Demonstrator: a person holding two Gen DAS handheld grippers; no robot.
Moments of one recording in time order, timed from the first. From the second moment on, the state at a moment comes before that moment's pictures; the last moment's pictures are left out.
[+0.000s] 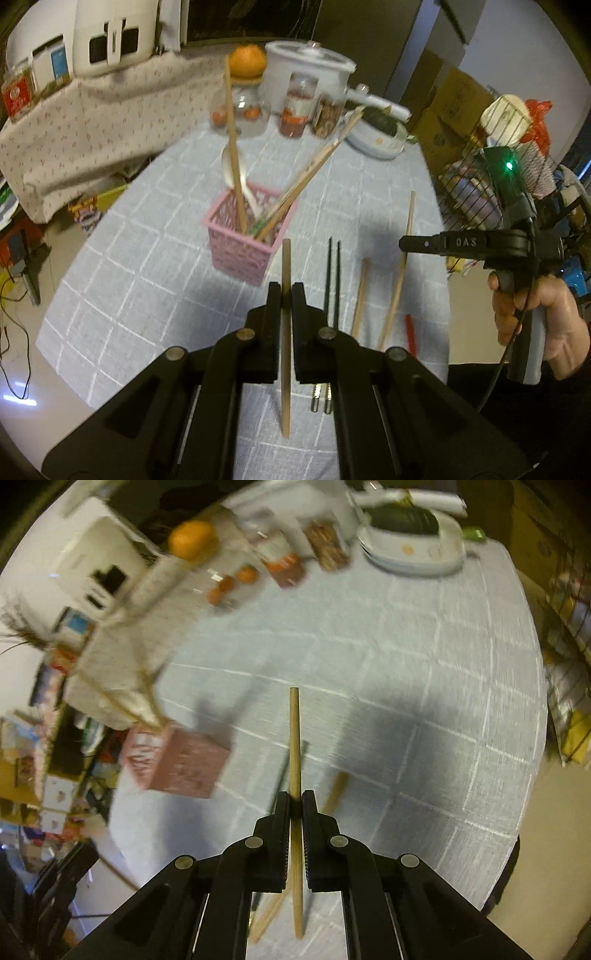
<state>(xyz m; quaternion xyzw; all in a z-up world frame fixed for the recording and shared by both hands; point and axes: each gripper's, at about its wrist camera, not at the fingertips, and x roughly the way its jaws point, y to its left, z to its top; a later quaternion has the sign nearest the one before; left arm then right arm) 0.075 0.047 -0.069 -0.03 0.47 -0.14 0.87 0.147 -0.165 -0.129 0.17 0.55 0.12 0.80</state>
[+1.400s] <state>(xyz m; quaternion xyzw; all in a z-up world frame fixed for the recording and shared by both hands) 0.119 0.065 -0.013 -0.04 0.29 -0.02 0.96 0.114 -0.144 -0.006 0.16 0.38 0.20 0.89</state>
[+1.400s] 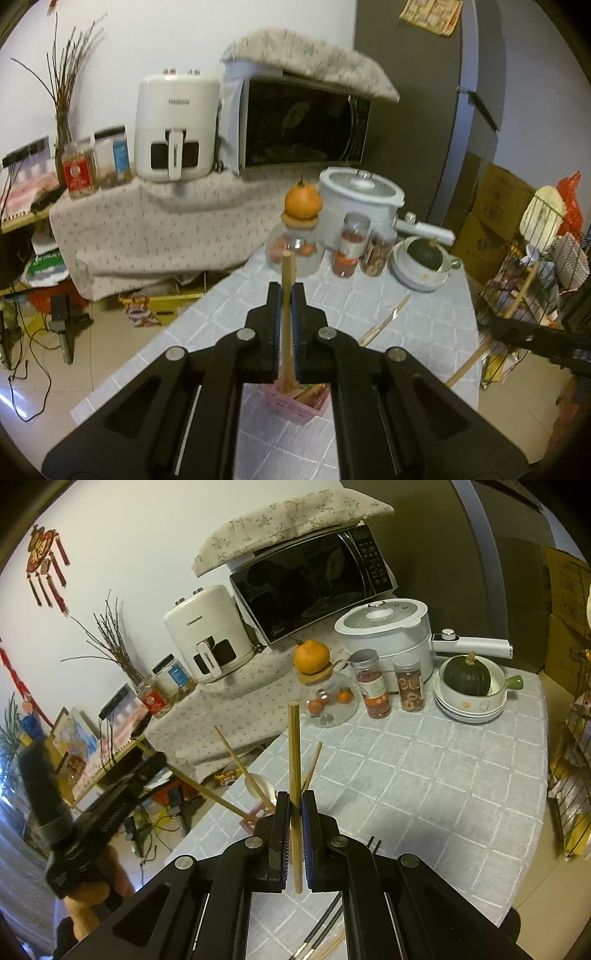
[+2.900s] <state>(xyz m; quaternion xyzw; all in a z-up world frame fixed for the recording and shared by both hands) 0.120 0.137 -0.076 -0.13 0.45 0.01 0.88 0.159 -0.050 -0.040 0.11 0.35 0.20 0.91</state>
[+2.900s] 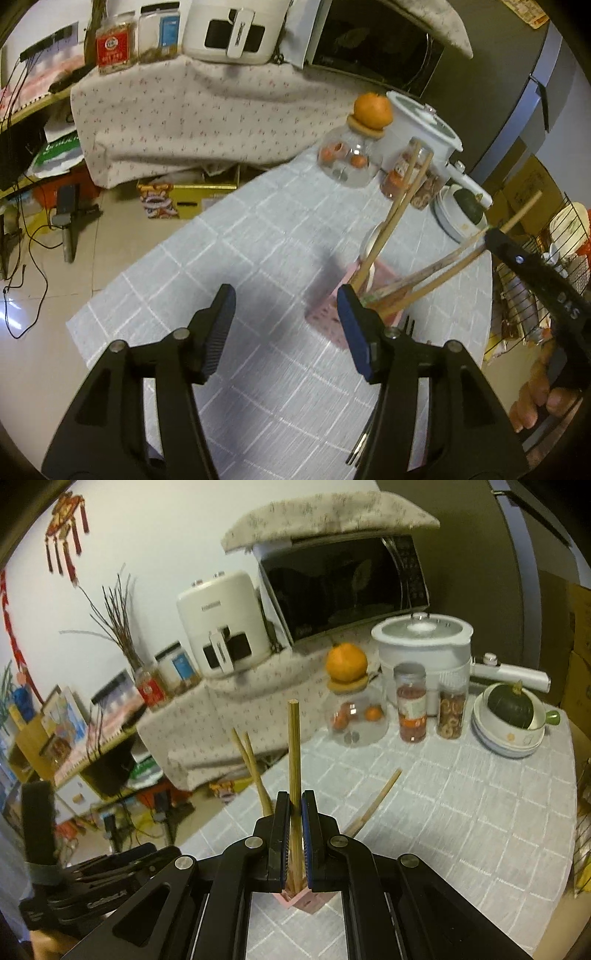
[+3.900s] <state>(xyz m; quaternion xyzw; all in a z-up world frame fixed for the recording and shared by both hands) 0.106 0.093 -0.109 -0.09 0.53 -0.05 0.84 0.140 -0.117 -0.034 0.08 0.39 0.16 0.90</state>
